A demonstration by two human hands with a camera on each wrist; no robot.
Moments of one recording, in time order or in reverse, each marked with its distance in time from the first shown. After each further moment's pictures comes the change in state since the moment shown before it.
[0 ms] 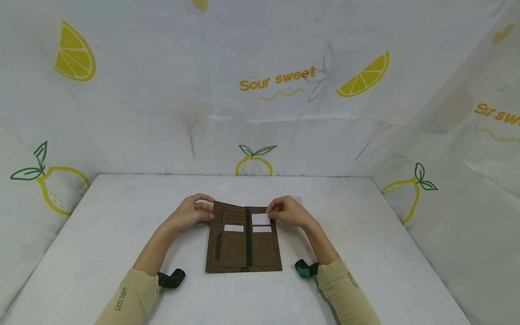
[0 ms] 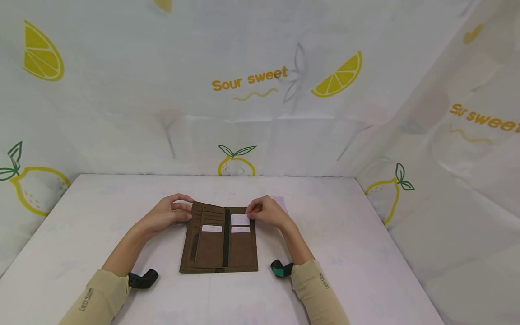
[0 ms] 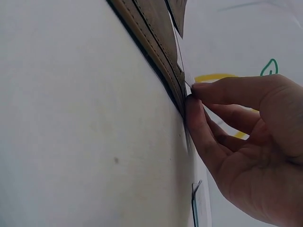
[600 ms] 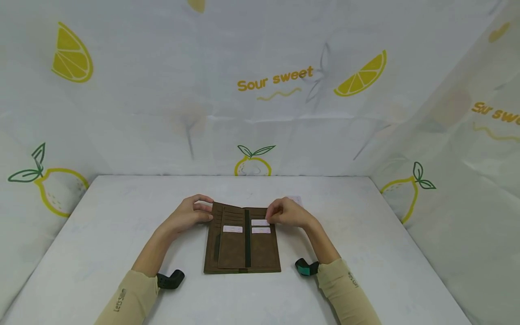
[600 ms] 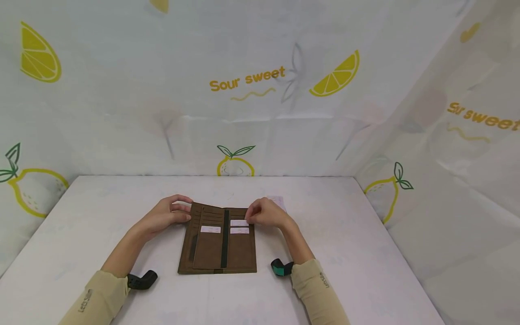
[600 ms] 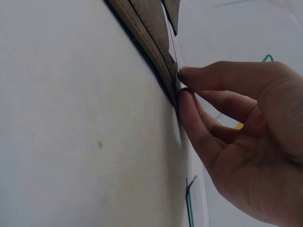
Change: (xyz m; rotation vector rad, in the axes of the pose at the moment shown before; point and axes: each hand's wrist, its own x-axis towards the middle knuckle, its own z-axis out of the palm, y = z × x) left_hand 0.002 -0.003 0.000 0.027 -0.002 0.009; right_hand -0.003 0.002 -0.006 0.007 -0.106 -0.071
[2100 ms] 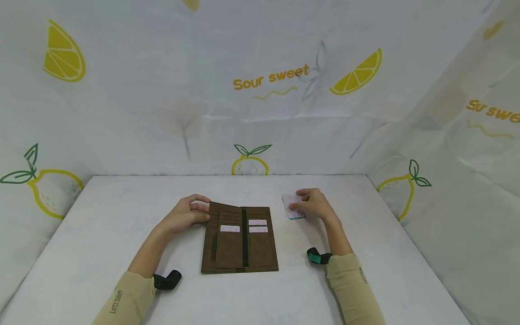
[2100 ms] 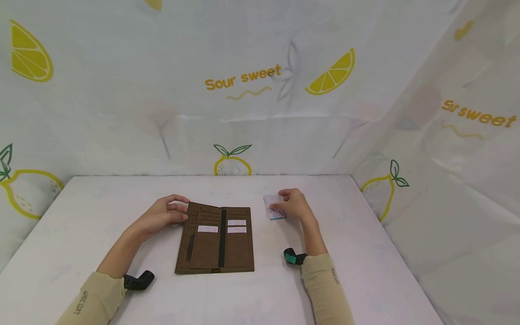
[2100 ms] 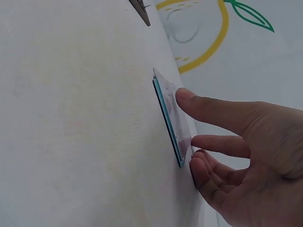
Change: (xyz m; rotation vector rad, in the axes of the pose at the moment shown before) left_hand -0.002 0.002 0.000 0.007 -0.016 -0.004; right_hand -0.025 0.048 -0.049 -0.093 0.376 0.359
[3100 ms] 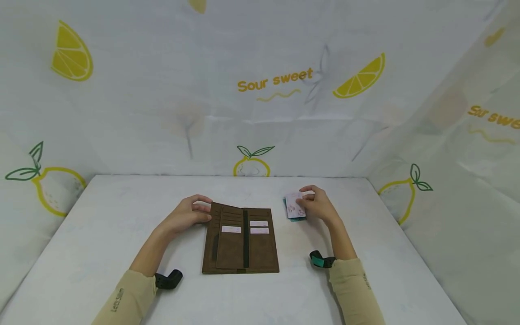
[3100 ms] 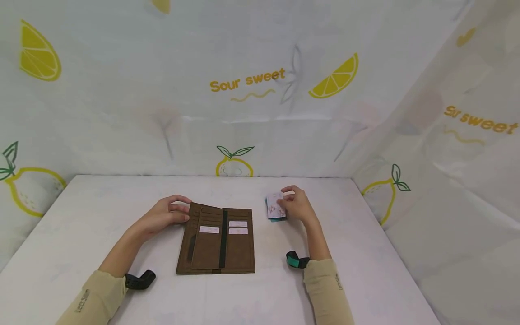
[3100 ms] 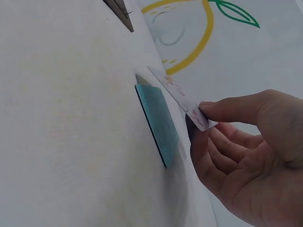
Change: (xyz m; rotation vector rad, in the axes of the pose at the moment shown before) left_hand 0.000 -0.002 -0.001 0.000 0.006 0.004; right_hand -0.007 -0.002 -0.005 0.182 0.031 -0.058
